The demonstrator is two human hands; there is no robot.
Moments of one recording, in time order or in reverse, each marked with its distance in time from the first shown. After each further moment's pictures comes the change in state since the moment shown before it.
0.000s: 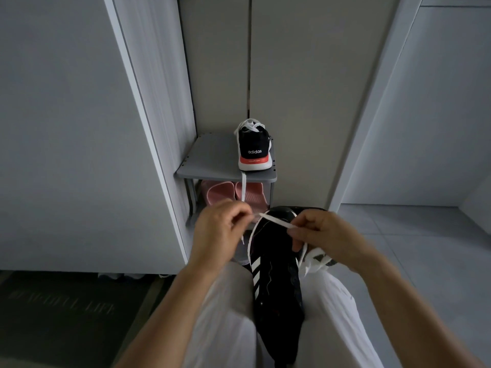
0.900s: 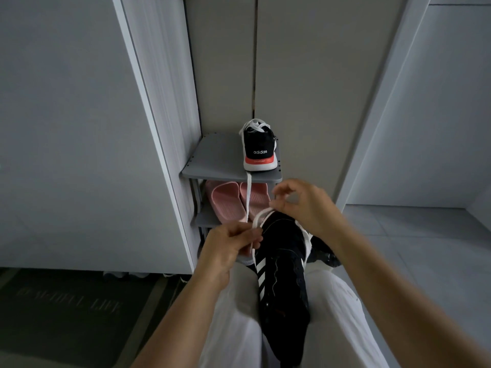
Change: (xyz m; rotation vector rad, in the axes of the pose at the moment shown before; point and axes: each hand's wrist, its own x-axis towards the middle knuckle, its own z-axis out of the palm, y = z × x) left_hand -0.015 0.007 0.007 -0.829 -0.135 -0.822; right_hand 0.043 -0.026 0.011 -0.334 0.234 -0.186
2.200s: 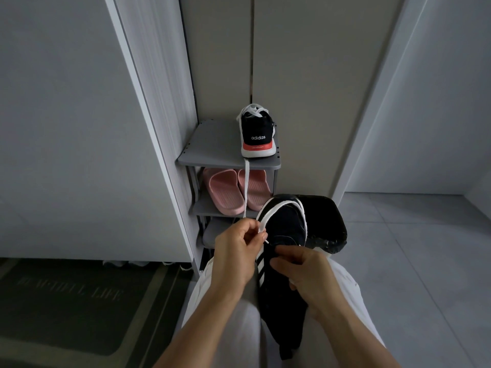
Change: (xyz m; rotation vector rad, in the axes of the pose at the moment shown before) left_hand -0.014 -0.030 0.017 0.479 0.191 0.387; right_hand -0.095 0.001 0.055 0.685 -0.002 0.599
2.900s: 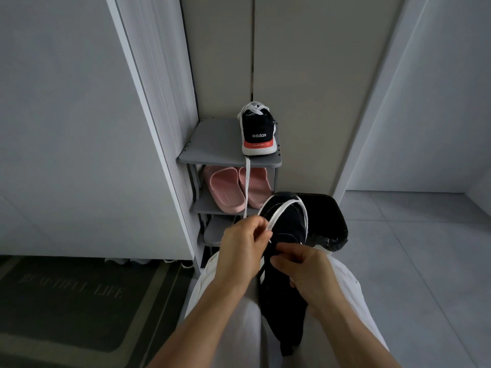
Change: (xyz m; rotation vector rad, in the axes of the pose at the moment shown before) left_hand 0.004 0.003 0.003 0.185 -0.053 0.107; right_hand -0.004 0.000 0.001 -0.016 0.001 -0.045
